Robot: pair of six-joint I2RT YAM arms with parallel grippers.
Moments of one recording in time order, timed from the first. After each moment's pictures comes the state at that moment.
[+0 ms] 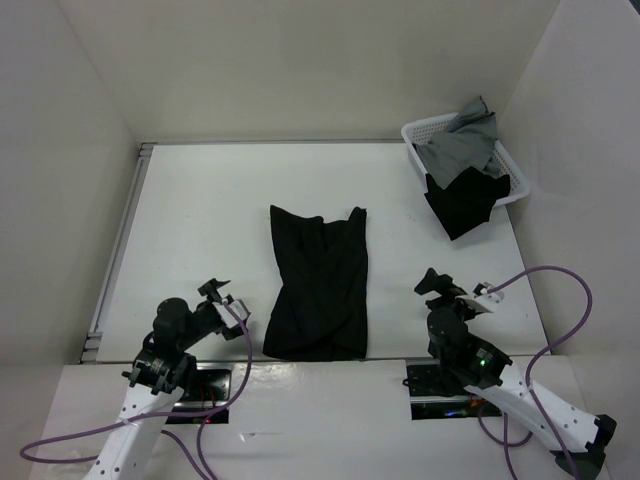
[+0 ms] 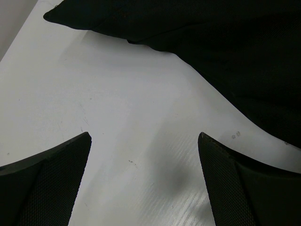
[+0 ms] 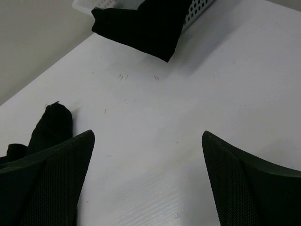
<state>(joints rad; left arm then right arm) -0.25 0.01 0.05 -0.38 0.45 0.66 0.89 0.01 0.05 -0.36 1.27 0.77</state>
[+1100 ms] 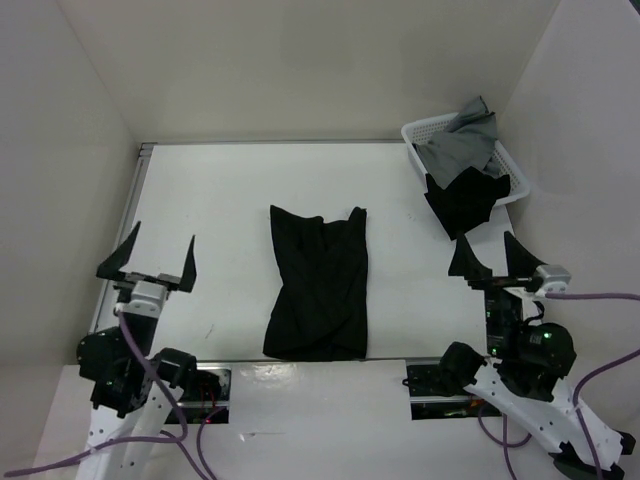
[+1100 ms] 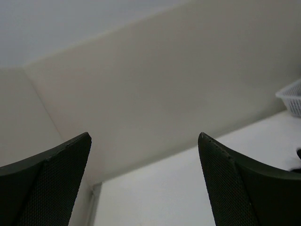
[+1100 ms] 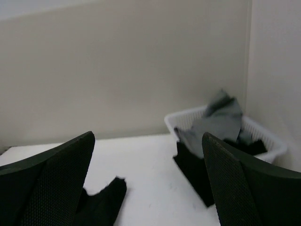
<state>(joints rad) -0.25 0.02 0.41 0.12 0.04 0.37 0.86 0.01 0.47 0.13 0.81 -0.25</state>
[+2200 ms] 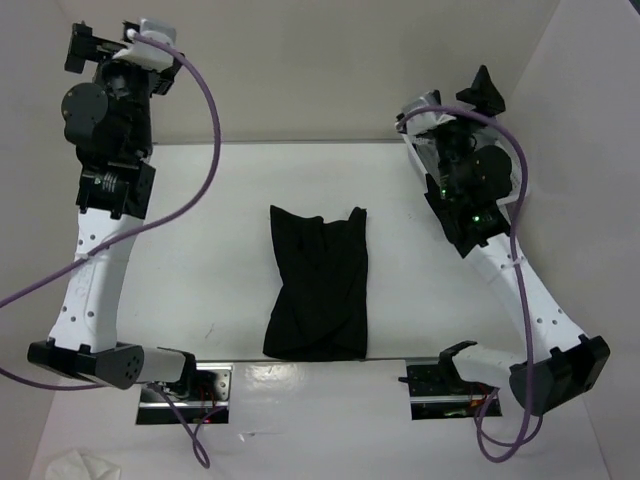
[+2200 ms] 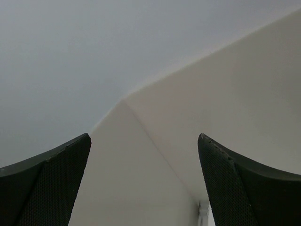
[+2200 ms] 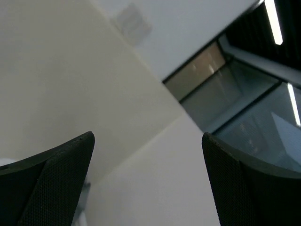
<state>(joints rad) -0.18 1.33 1.78 0.06 -0.27 0.75 0.41 1.17 1.25 0.47 0.26 -1.13</state>
